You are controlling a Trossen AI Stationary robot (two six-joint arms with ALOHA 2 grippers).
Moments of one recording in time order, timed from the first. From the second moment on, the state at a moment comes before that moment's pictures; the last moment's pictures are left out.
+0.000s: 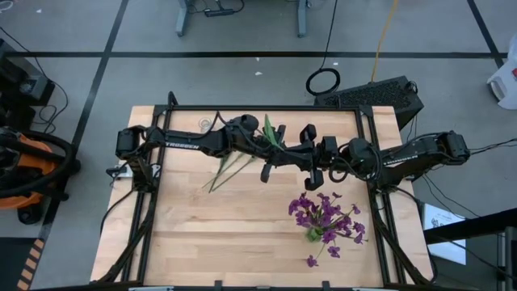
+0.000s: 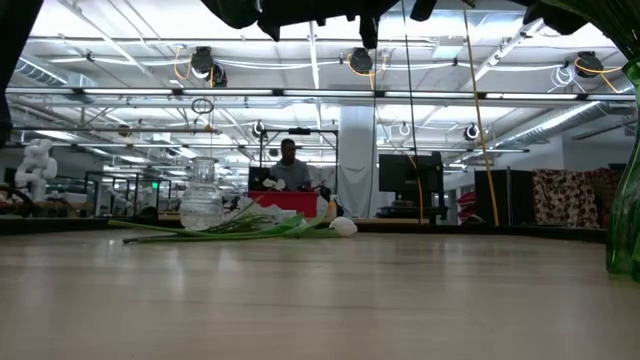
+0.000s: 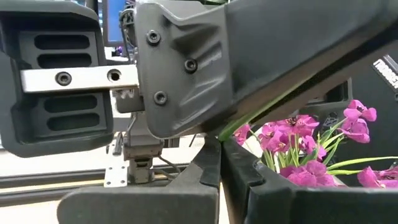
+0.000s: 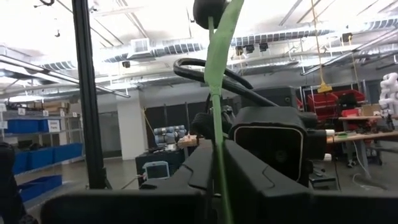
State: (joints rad) left arm 0.13 1.80 1.35 0.48 0.48 -0.12; right arm 0.07 1.23 0.67 0.99 0.07 0.13
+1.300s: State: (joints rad) left arm 0.10 1.47 1.35 -0.50 0.16 -0.07; right arm 0.05 1.10 0.74 0.48 0.14 0.15
